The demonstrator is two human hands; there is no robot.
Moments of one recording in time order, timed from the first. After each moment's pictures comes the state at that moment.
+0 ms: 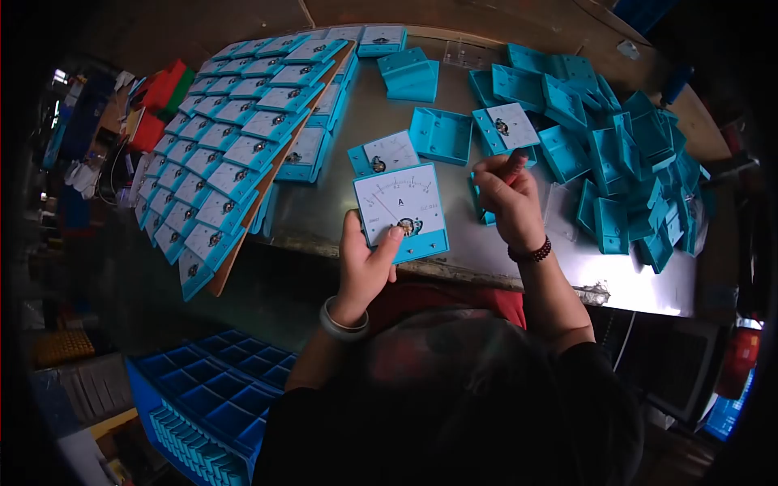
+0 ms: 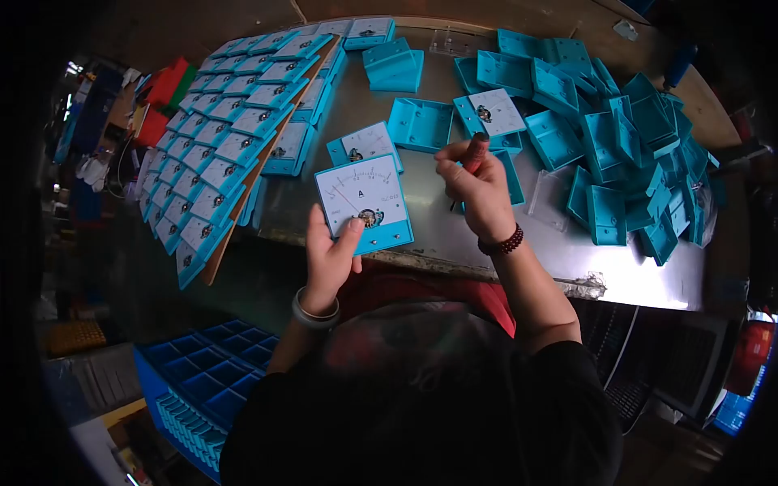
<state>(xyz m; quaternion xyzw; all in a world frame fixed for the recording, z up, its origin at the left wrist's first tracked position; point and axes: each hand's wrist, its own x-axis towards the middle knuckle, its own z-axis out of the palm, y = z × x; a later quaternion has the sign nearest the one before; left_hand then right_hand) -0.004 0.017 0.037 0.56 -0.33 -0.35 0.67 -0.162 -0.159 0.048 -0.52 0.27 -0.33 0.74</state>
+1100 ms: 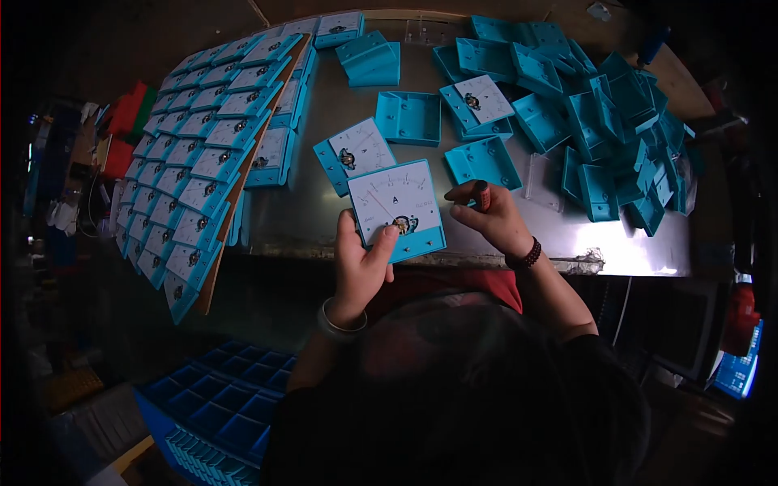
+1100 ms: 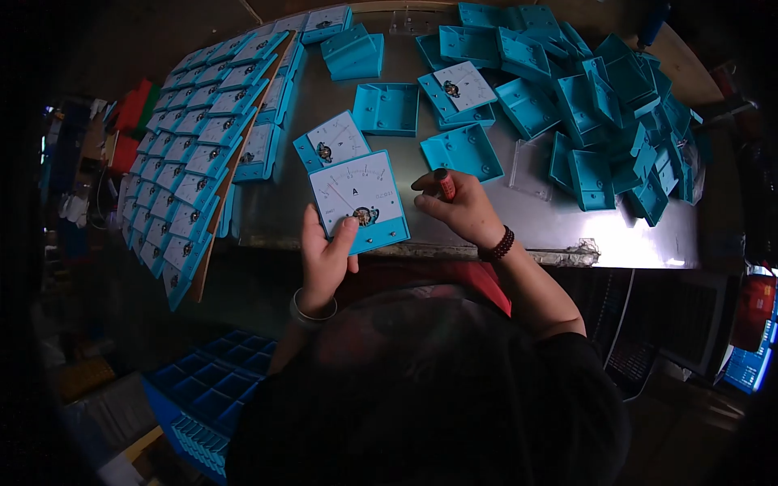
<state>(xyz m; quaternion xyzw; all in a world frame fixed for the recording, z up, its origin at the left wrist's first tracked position) -0.018 0.011 0.033 0.55 -0.32 -0.42 0.65 -0.196 -0.136 0.018 -0.70 0.30 -0.26 0.60</state>
